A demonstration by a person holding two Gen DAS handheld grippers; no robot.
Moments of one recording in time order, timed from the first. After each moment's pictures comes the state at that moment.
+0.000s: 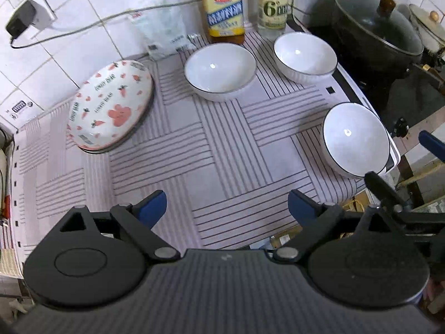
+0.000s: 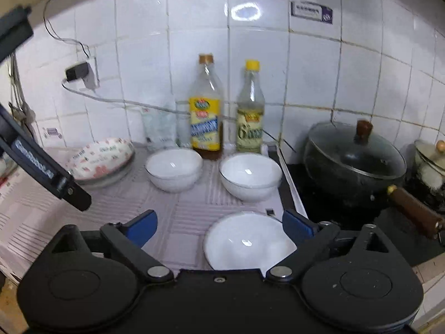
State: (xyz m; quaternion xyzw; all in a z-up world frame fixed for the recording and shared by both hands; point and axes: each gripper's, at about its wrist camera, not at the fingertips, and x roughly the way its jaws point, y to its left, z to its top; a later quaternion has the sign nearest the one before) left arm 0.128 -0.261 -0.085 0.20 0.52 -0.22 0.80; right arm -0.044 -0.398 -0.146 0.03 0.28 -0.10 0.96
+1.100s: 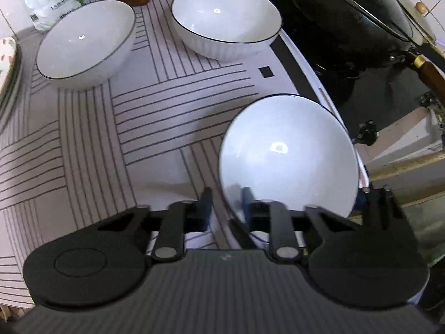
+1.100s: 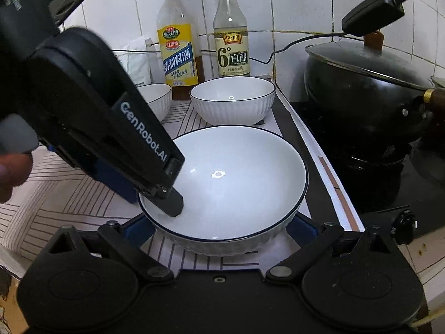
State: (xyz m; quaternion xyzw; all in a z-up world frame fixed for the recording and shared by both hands) left arm 0.146 -0.377 -0.190 0.13 0.58 -0.30 0.75; right arm -0.008 -0.440 -0.256 0.09 0.32 -0.08 0.94
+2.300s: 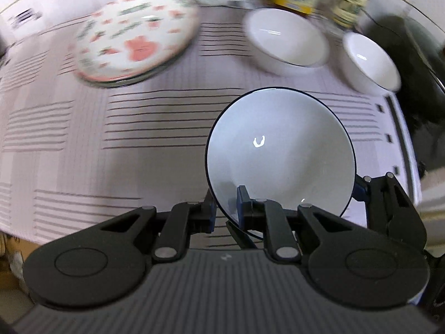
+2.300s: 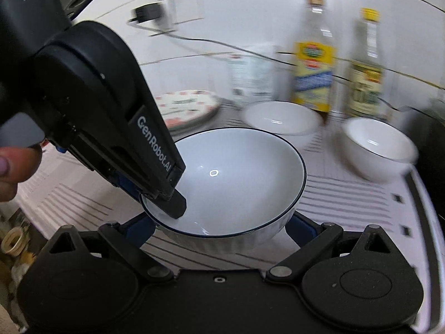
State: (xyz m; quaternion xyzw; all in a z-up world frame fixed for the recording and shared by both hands) left arm 0.177 -0.197 -0.155 0.06 0.58 -0.15 0.80; right arm 0.058 -0.317 -0.218 0.03 0.32 0.10 0.94
